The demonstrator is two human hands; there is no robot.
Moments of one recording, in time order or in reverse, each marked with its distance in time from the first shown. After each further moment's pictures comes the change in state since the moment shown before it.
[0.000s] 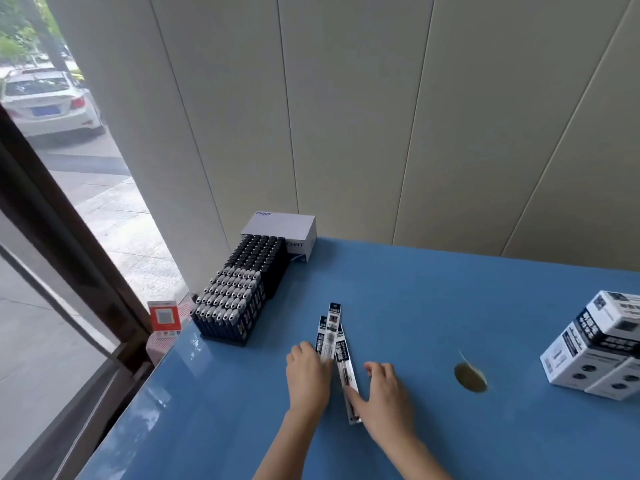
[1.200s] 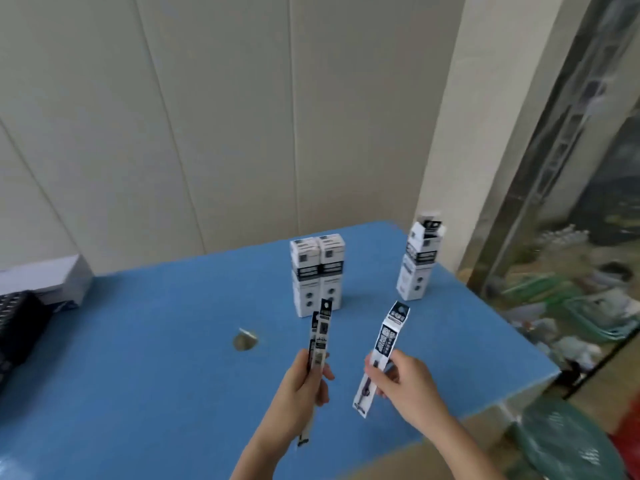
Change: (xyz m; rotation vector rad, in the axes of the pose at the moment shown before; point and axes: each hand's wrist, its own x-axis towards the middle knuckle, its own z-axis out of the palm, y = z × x) left_hand -0.228 0.192 0.072 -0.757 -0.721 0.504; right_hand -0.207 0.221 -0.205 0.467 0.340 0.307
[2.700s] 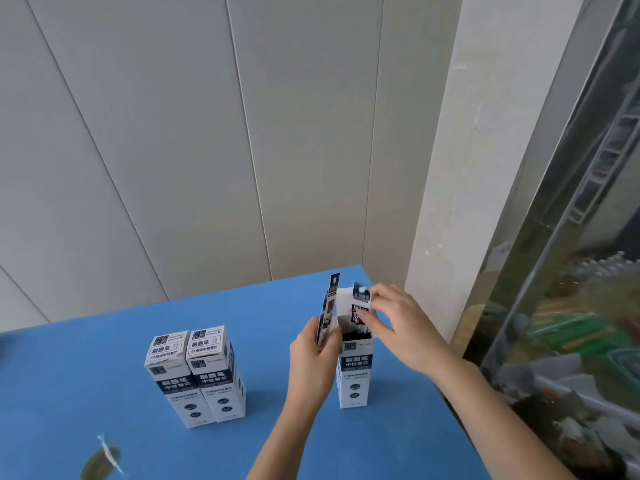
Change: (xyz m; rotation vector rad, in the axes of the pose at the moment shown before) left_hand 0.266 0.090 0.177 0.113 0.384 0.133; right_hand 0.272 0.029 -0.207 -0.389 -0.010 -0.559
